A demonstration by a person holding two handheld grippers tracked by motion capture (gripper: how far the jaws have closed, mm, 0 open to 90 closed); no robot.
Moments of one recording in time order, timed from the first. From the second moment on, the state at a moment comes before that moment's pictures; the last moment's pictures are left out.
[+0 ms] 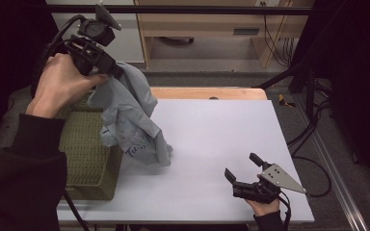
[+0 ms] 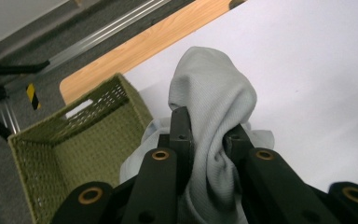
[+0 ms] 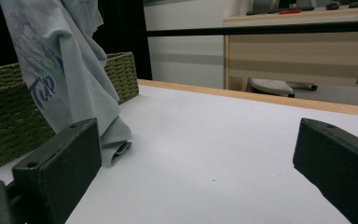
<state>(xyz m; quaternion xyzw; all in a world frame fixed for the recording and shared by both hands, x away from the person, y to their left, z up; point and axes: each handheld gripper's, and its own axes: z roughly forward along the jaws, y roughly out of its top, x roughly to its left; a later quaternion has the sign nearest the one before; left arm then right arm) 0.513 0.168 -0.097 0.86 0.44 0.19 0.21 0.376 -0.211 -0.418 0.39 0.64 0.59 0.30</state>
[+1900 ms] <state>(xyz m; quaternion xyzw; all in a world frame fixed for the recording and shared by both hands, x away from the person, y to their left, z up) 0.512 0.096 -0.175 0.88 0.34 0.16 0.27 0.371 -0.216 -0.416 0.40 0.63 0.60 0.30</state>
